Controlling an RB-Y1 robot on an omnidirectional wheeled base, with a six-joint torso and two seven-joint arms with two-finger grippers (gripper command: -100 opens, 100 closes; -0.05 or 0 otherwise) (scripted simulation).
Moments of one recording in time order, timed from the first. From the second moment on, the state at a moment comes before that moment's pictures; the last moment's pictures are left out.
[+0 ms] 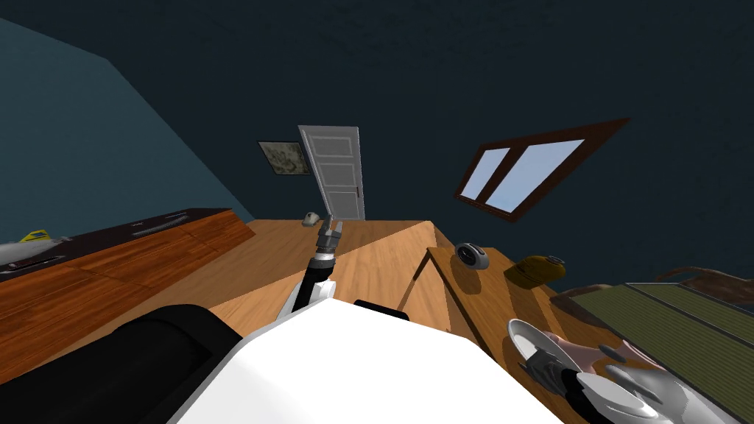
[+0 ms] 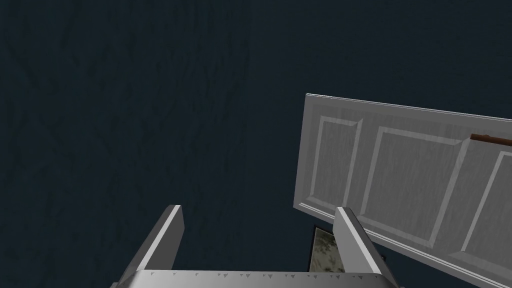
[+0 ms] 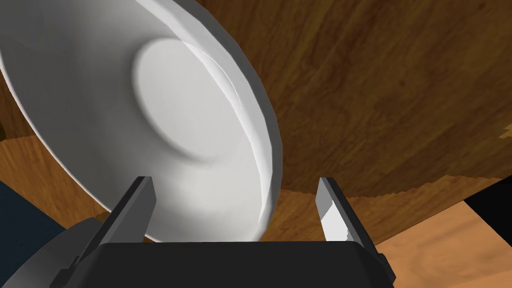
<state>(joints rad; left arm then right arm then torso) 0.54 -0.01 -0.05 -2.27 -0.09 -0.45 0.10 0.00 -0.96 0.60 -0.51 1.02 -0.30 0.31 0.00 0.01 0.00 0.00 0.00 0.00</state>
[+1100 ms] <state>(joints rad) 0.54 -0.01 -0.05 -2.27 -0.09 -0.45 0.10 0.00 -0.96 0.62 -0.51 1.04 -0.28 0.24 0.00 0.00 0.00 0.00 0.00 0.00</state>
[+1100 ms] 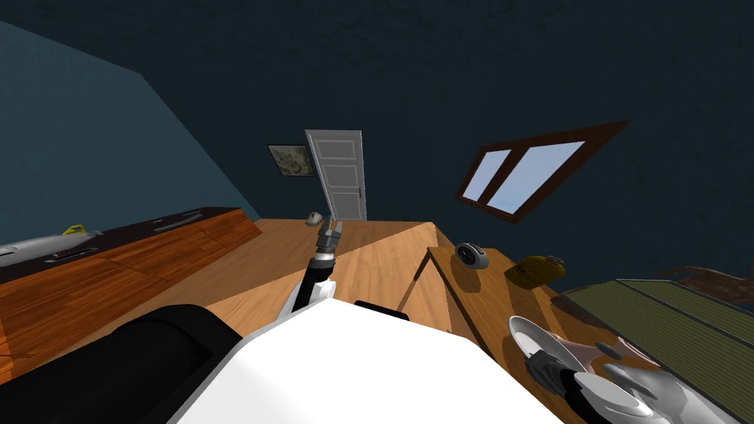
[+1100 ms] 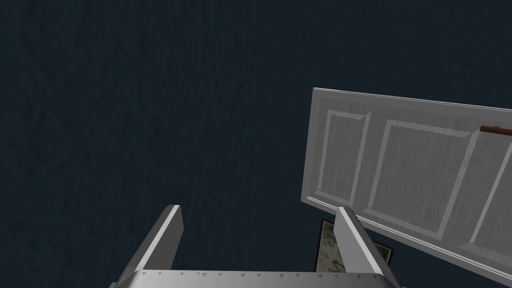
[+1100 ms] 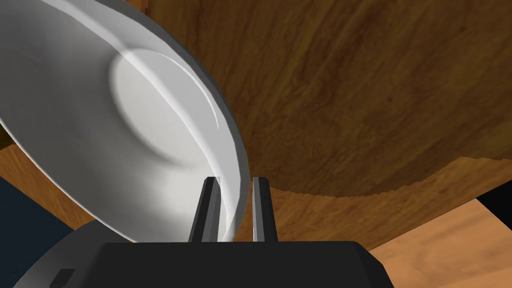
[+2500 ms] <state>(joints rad) 0.54 -0.01 -0.05 -2.27 -0.09 -0.45 0.10 0.01 -0.99 0.54 -0.53 0.90 -0.40 0.60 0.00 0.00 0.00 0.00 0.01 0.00</state>
